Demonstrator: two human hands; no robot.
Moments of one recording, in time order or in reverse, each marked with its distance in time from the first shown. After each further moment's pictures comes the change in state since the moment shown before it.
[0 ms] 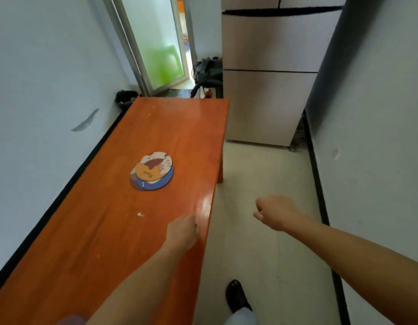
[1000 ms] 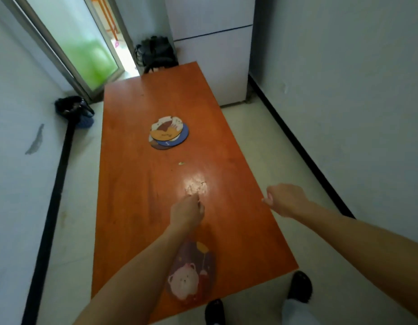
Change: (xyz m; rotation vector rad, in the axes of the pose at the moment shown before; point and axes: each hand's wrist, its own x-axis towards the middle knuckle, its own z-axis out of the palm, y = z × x) left_hand -0.152 -0.262 -0.016 0.060 0.040 0.454; right_hand -0.172 -0.339 0.067 0.168 -0.055 0.547
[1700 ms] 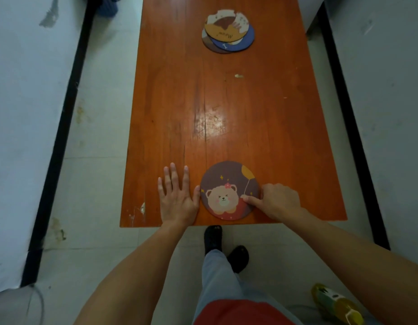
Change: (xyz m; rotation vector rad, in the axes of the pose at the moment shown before) left_hand -0.174 -0.148 0.144 0.047 0.079 -0.335; right_hand -0.066 -0.172 0.138 0.047 -0.167 -0.053
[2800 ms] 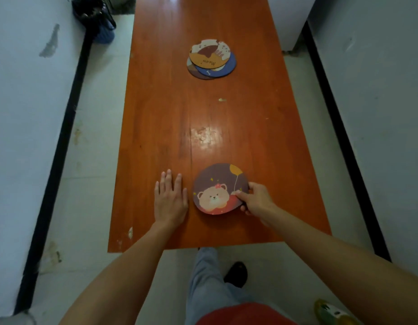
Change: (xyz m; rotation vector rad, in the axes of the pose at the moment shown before) left_hand 0.054 0.025 -0.032 -0.067 -0.030 0.049; right_hand 0.030 -0.008 -0.031 1.230 -0.163 0.224
